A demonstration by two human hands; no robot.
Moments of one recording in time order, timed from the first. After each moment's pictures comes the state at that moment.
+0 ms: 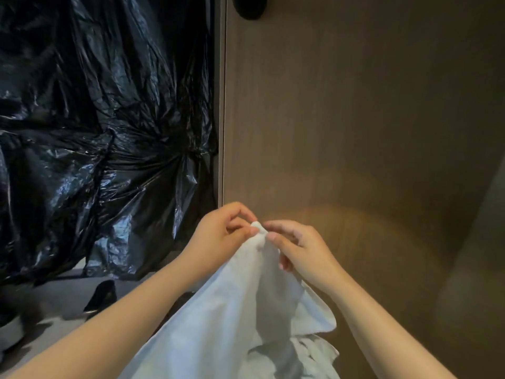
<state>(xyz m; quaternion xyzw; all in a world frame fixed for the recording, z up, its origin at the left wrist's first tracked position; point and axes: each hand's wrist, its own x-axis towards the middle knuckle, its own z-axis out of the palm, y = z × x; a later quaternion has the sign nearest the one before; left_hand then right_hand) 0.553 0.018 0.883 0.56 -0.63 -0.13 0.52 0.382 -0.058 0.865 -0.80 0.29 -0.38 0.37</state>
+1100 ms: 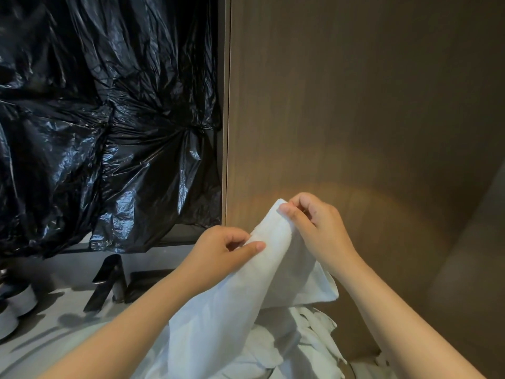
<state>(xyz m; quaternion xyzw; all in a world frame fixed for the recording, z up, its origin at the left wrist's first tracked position) 0.555 0.042 0.828 0.59 -0.66 -0.15 0.44 0.372 -0.055 0.860 -0.82 0.29 -0.45 0.21</state>
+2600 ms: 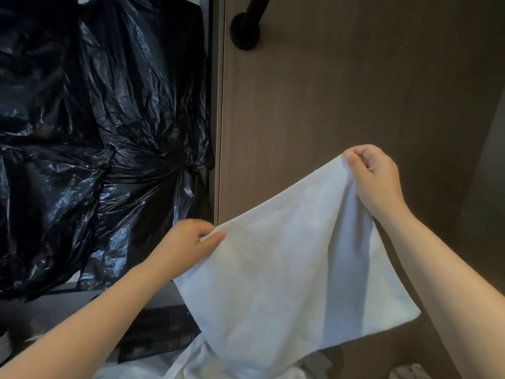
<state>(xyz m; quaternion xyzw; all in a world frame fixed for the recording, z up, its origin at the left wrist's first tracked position) 0.609 0.021 0.880 0.64 -0.66 0.00 0.40 0.305 -0.118 0.982 -0.72 0.35 -0.59 0.10</state>
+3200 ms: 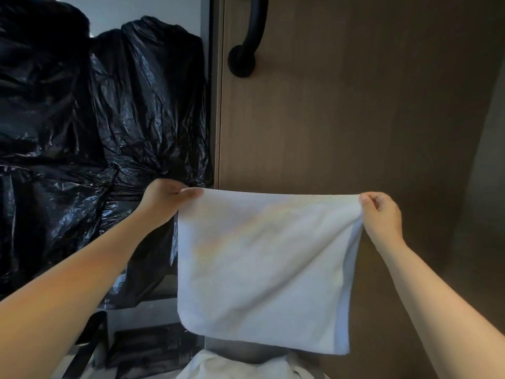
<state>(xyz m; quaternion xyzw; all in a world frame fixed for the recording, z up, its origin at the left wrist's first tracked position) 0.665 -0.007 0.960 0.66 -0.56 0.07 0.50 0.275 -0.161 0.942 -0.61 0.46 -0.62 0.18</state>
